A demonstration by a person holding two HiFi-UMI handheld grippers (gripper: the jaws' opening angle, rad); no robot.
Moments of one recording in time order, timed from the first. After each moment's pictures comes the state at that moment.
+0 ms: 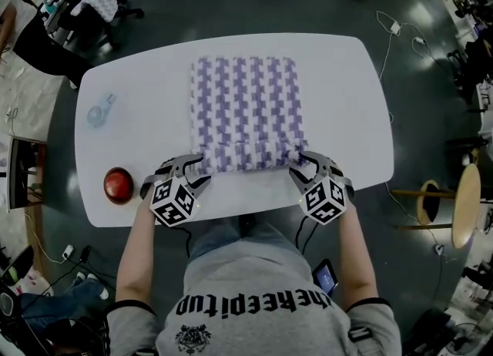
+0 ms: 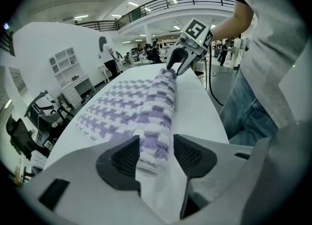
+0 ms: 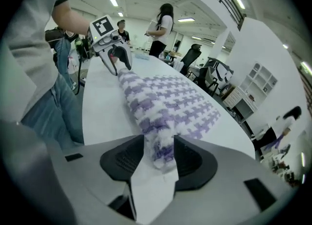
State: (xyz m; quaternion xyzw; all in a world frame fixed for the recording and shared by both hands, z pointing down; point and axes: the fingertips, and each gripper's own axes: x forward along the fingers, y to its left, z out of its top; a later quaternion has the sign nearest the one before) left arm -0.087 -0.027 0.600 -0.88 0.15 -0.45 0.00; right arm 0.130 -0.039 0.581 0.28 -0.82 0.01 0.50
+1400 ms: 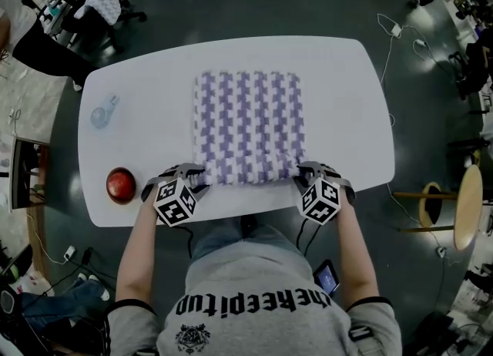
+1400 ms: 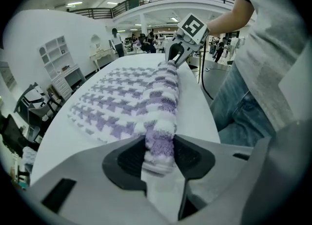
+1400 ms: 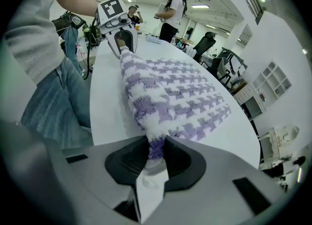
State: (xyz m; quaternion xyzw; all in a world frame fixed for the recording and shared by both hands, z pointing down) left arm -0.096 -0.005 0.621 -0.86 0.11 -0.50 -0.03; right arm 0.142 -0.016 0.614 0.22 -0.79 0.02 0.58
